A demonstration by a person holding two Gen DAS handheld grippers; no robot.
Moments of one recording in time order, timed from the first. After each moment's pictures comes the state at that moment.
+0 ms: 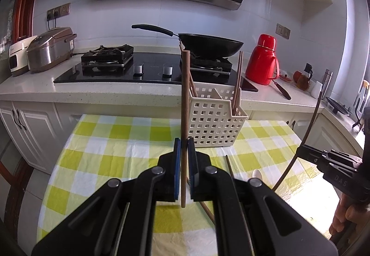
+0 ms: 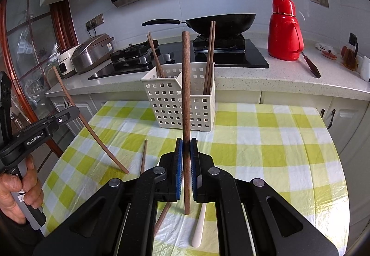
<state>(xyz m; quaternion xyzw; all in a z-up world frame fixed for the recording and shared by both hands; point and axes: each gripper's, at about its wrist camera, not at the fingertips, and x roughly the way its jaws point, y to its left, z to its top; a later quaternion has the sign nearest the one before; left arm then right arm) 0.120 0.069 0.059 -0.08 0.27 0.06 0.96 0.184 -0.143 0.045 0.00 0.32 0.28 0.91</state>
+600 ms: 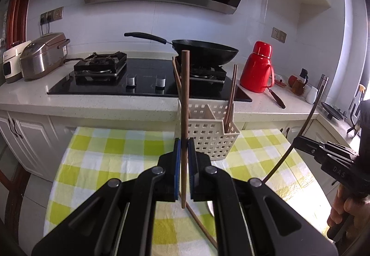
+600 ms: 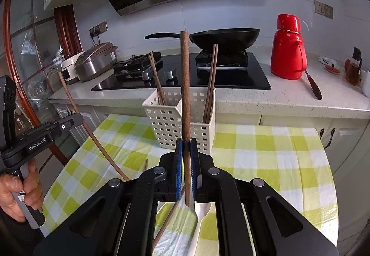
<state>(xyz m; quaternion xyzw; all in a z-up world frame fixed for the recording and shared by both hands) 0.146 0.072 0.101 -0.08 0.26 0.04 0.96 0.215 -0.141 0.094 -0.01 0.29 0.29 0.91</state>
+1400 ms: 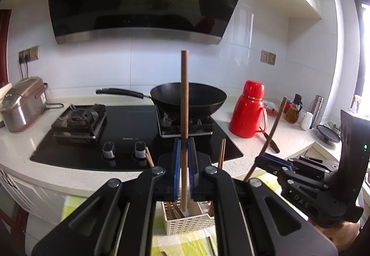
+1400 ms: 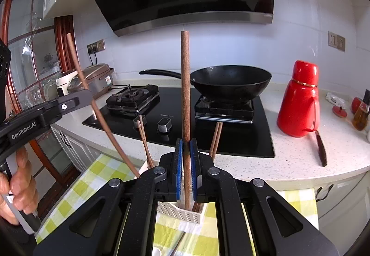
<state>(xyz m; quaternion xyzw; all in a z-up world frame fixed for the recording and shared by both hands) 0.278 0.067 0.210 -0.05 0.21 0.01 0.98 0.325 -0.093 0.164 -0.02 0.25 0.29 0.92</state>
